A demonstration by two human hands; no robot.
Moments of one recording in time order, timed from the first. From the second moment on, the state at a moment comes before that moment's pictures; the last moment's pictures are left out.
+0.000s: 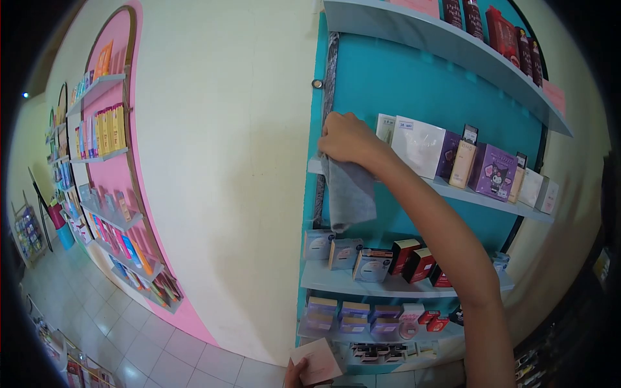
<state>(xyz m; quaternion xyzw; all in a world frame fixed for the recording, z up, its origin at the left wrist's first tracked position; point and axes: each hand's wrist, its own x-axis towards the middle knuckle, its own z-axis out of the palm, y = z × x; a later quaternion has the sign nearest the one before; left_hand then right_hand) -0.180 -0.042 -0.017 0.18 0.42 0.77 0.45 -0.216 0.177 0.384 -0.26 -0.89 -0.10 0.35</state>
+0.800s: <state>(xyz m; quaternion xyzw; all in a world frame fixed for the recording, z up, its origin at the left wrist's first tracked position) -0.191 -0.044 -0.008 0.18 0.39 0.78 0.46 -0.199 0.172 0.396 -0.19 -0.95 0.02 0.24</state>
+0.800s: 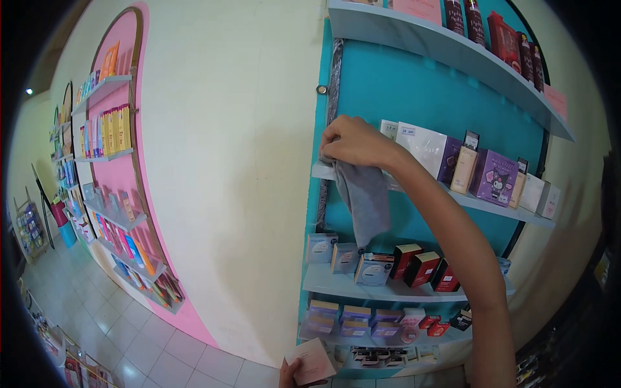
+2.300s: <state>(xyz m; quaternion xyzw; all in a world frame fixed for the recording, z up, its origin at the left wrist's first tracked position) -0.343 0.146 0.364 0.57 0.39 0.69 0.22 0.090 0.016 0.111 -0.22 -0.67 0.24 0.67</state>
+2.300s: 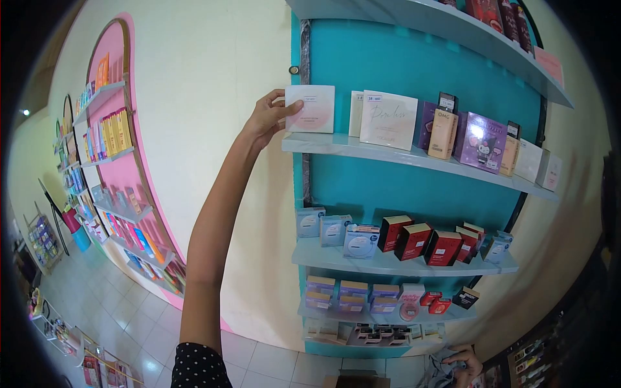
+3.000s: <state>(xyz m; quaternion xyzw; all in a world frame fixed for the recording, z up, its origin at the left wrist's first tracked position) -0.343 0.116 0.360 0.52 0.56 0.65 0.04 0.099 0.027 0.090 -0.35 -0.62 0.28 0.65</state>
